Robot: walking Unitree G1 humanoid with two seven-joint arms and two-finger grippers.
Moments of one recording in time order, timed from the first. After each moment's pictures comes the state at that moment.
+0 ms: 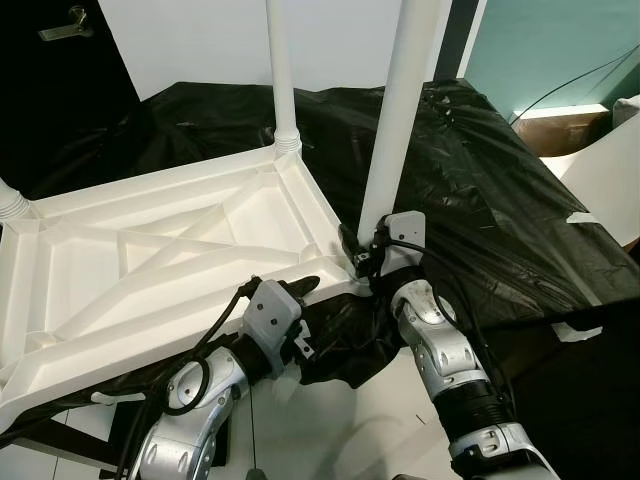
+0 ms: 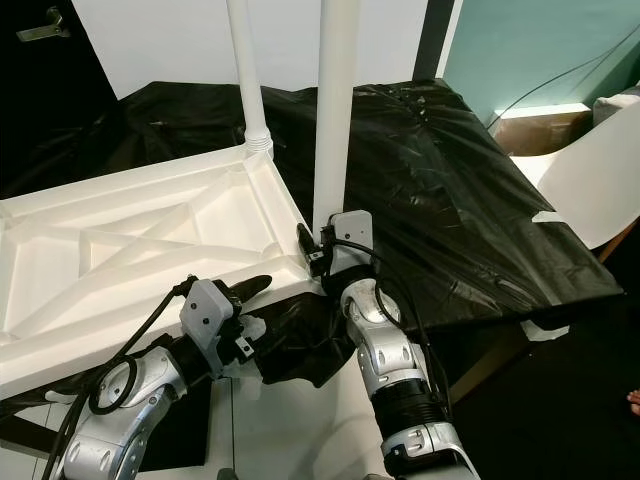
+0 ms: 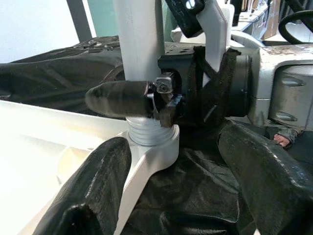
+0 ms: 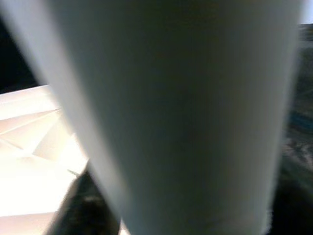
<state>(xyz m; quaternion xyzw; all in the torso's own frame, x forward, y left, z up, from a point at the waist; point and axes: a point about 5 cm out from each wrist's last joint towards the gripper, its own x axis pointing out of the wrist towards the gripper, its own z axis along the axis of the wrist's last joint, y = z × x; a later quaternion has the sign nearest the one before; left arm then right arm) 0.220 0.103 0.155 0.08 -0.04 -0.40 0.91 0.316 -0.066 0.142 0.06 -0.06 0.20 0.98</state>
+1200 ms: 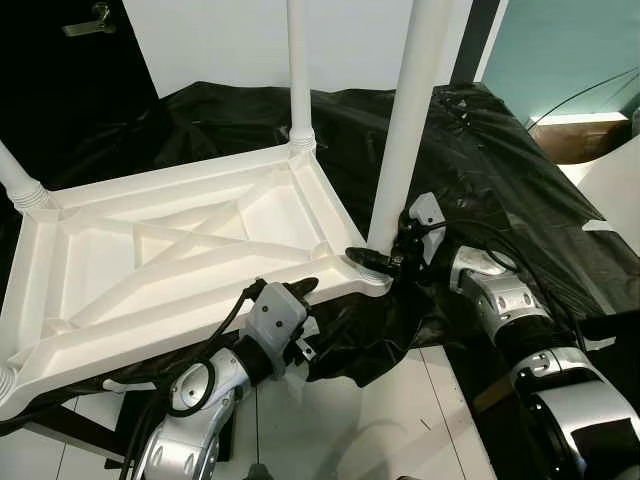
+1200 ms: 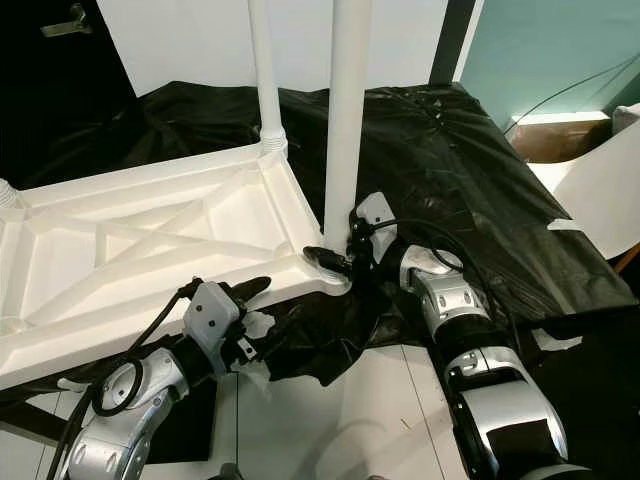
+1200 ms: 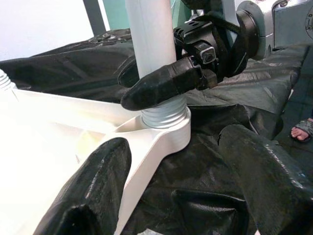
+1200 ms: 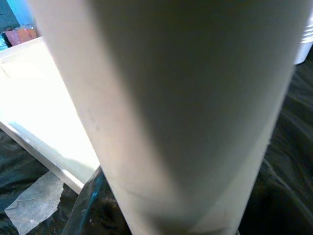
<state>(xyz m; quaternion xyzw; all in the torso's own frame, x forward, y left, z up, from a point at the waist) 0.221 0.103 0.152 0.11 -0.03 -0.39 0.91 0.353 -0.125 0.147 -0.07 0.01 0.46 0.88</state>
